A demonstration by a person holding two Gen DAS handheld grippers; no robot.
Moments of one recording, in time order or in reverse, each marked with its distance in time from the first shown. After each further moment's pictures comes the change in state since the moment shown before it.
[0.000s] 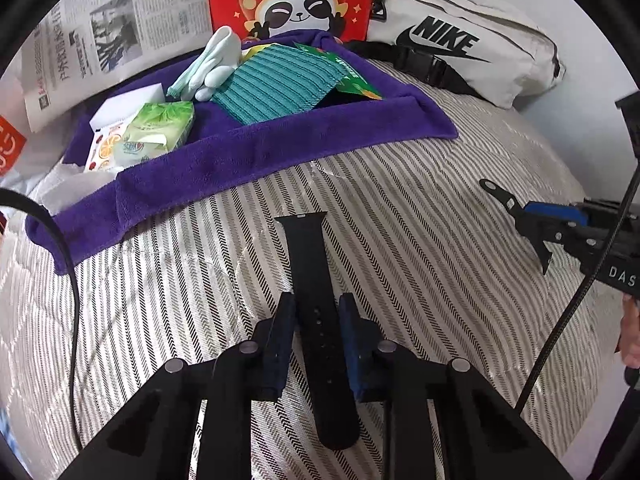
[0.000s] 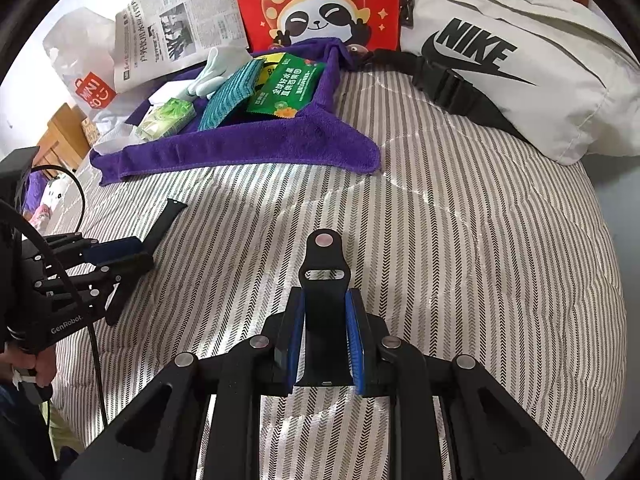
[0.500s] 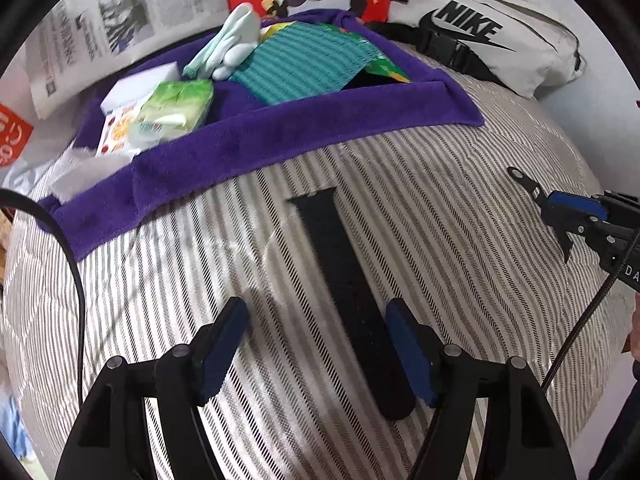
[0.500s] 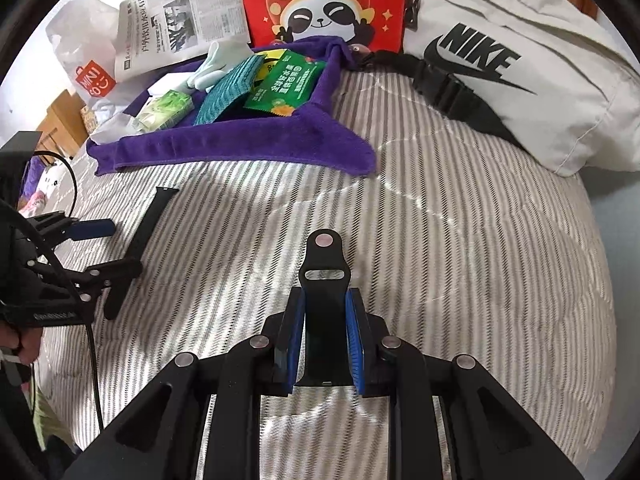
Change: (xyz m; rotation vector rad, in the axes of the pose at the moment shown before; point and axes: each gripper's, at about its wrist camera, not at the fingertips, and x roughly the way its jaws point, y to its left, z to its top) left arm 0.007 0.004 -0.004 -0.002 0.065 0.054; right arm 0.000 -0.001 0.003 -0.041 0.011 -0.023
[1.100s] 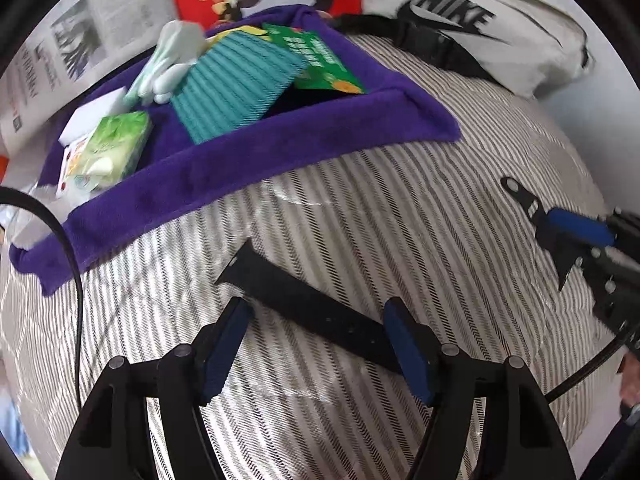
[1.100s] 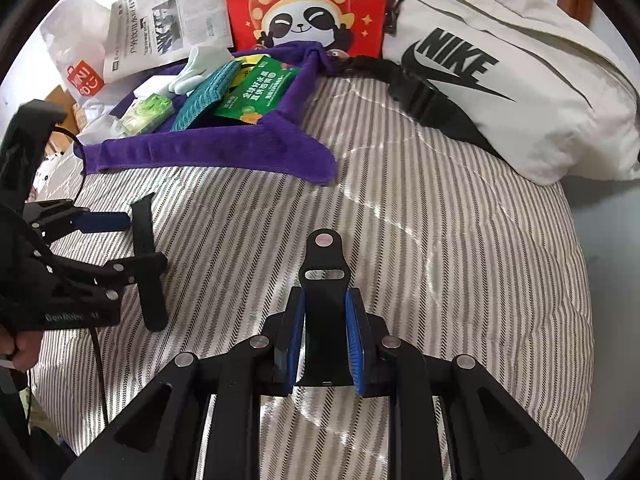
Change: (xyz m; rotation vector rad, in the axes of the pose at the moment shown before) left arm 0.023 -0.060 0.049 -0.006 0.056 0.017; right arm -0.006 -0.025 0.003 -0.023 -0.010 -0.049
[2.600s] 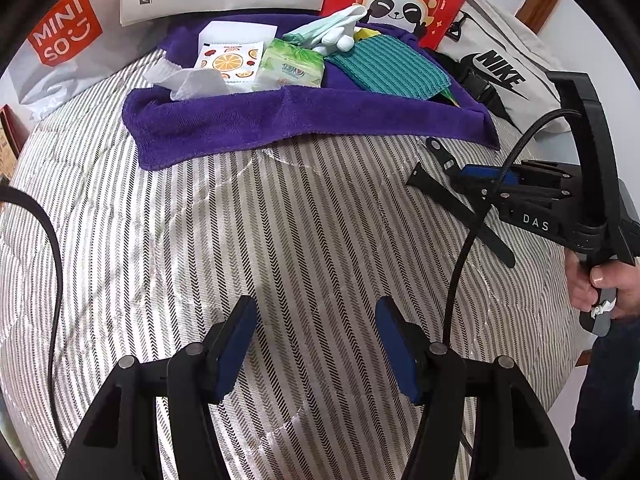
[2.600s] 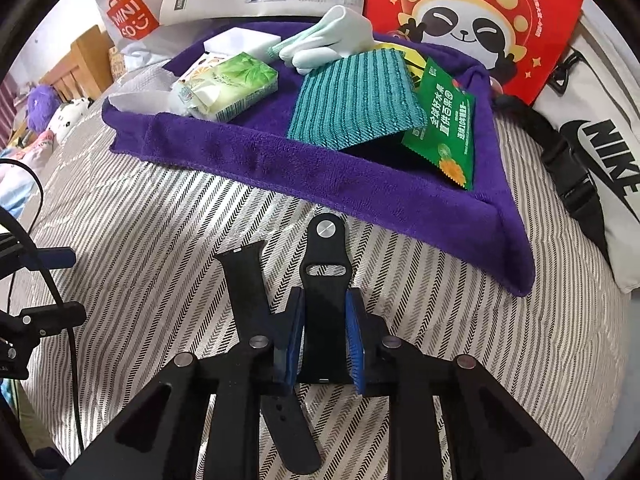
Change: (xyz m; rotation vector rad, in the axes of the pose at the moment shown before) left arm -0.038 0.151 -0.102 -0.178 -0.035 -0.164; right arm 0.065 0.135 0.066 -0.200 0.088 0.037
